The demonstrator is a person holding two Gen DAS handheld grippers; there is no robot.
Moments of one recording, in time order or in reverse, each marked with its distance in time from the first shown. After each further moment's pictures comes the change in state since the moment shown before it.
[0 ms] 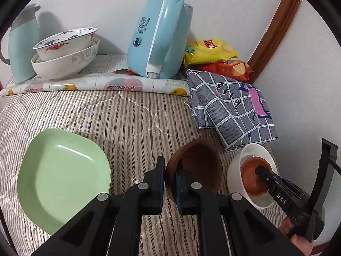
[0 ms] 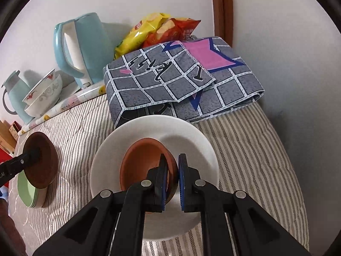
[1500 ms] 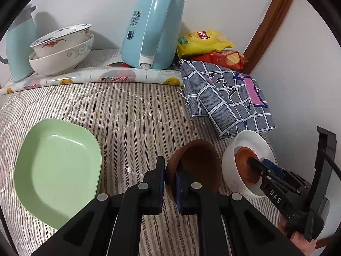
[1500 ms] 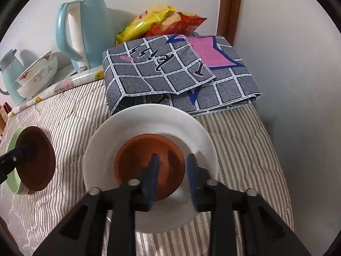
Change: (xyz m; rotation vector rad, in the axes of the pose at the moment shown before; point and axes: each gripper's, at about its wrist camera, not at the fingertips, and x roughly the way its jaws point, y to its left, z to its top) left arm -0.003 -0.014 -0.013 0.024 0.033 0.002; right arm -0.007 0.009 -0.004 -0.090 0.027 -0.081
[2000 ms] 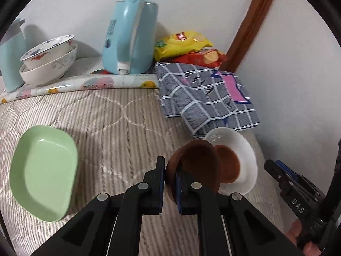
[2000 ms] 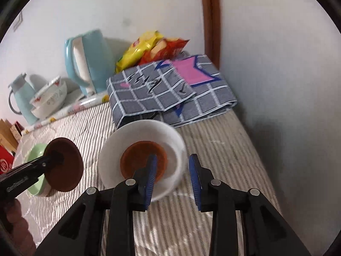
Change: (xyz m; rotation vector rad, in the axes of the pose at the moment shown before) left arm -0.009 -0.044 -0.004 0.051 -0.020 -0.041; right arm -0.062 -0.044 -0.012 0.097 -0.113 0.047
